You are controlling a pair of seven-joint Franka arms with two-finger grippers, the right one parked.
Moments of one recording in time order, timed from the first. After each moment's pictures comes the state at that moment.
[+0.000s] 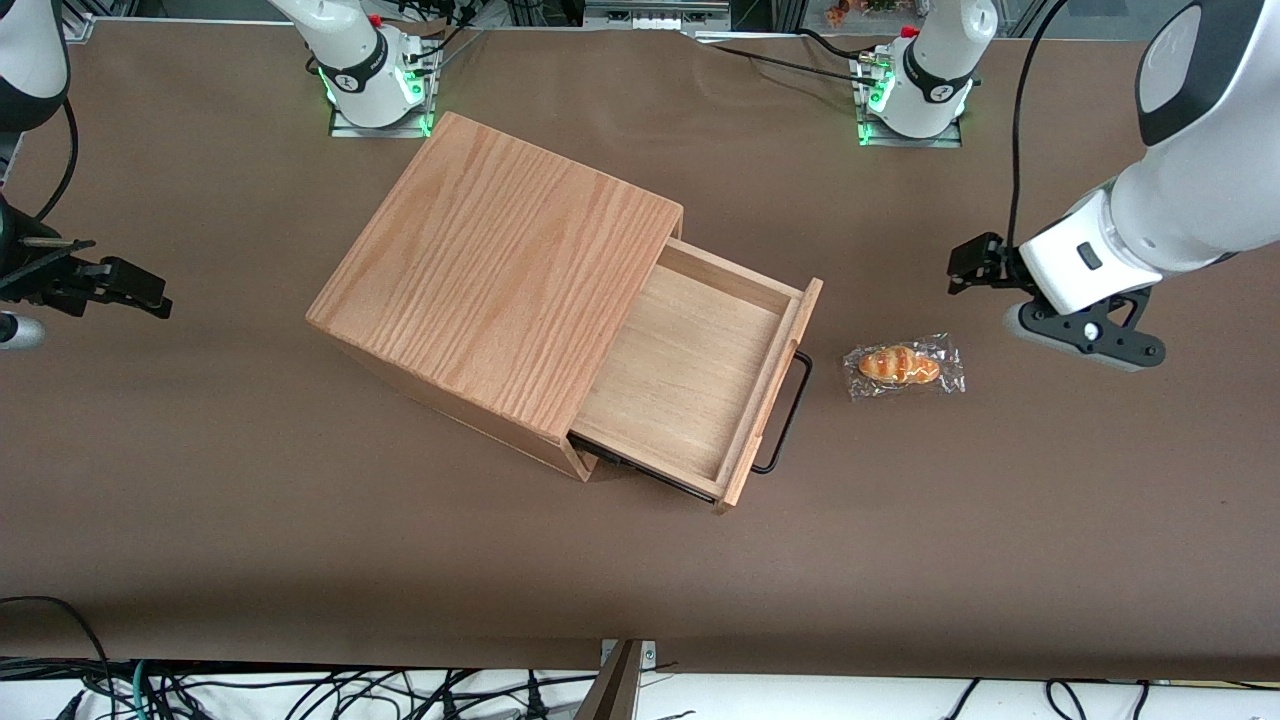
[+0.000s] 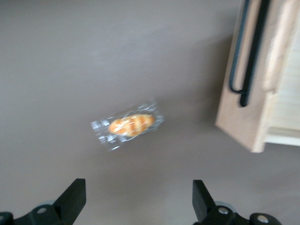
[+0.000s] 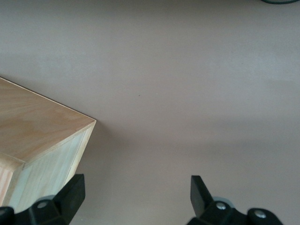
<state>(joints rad) -0.03 0.26 -0.19 -1.32 0.02 1.45 0.05</state>
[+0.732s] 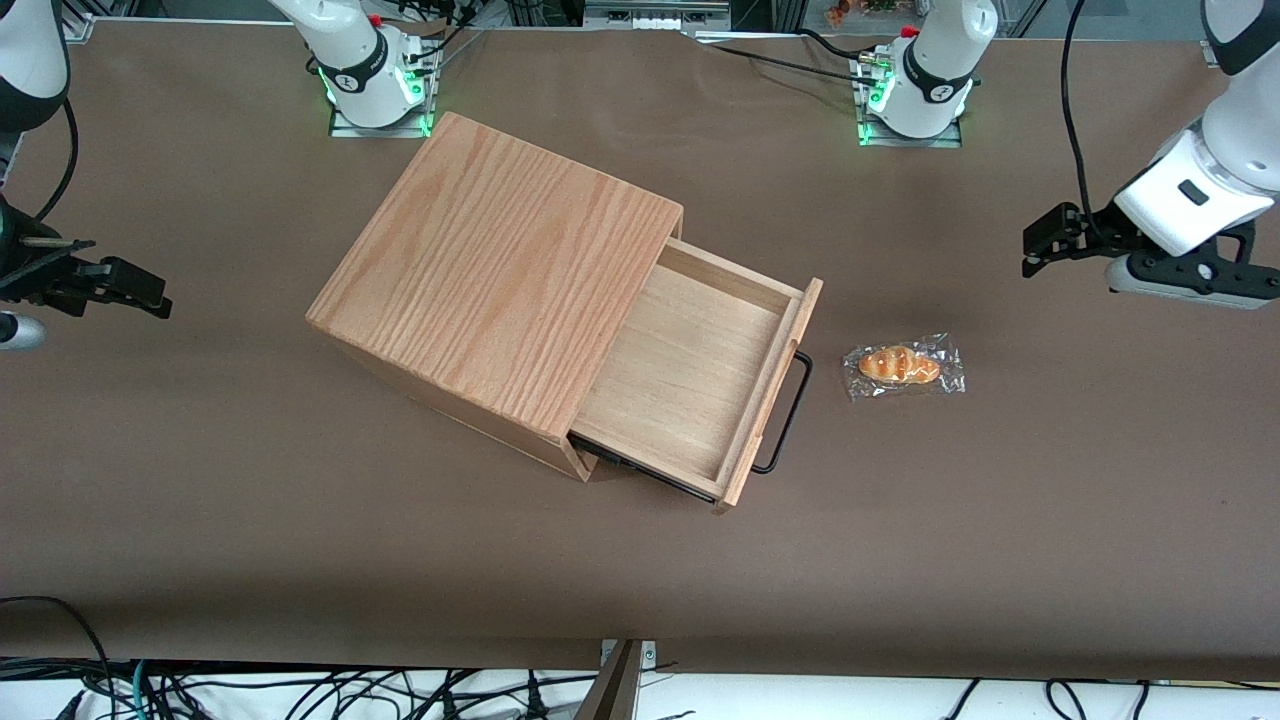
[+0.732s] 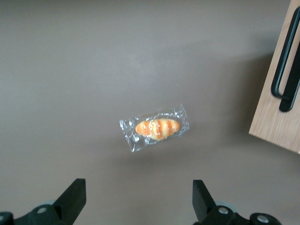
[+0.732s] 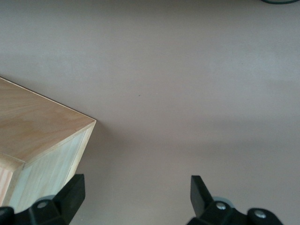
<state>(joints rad) 0.00 0.01 -0.10 -1.69 -0.02 1.68 0.04</state>
